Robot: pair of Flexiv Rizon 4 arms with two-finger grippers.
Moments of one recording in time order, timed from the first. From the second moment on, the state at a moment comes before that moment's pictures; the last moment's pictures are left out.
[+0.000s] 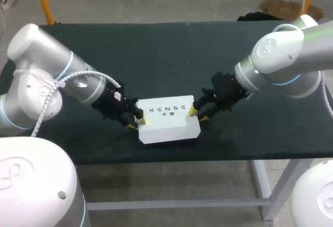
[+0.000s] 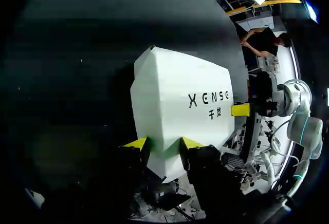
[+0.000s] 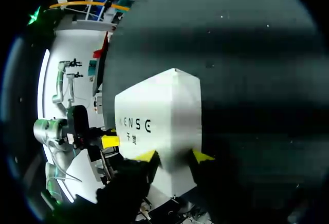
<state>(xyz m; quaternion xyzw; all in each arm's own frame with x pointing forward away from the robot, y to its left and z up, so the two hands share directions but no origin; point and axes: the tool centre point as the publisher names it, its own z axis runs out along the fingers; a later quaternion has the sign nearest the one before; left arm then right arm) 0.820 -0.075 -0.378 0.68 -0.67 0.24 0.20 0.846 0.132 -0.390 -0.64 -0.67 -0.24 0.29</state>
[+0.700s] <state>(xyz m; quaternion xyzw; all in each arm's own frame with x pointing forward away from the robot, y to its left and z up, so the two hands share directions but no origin) 0.822 -0.077 -0.374 0.68 -0.67 0.23 0.20 0.847 0.130 -0.387 -0.64 -0.67 -0.23 0.30</state>
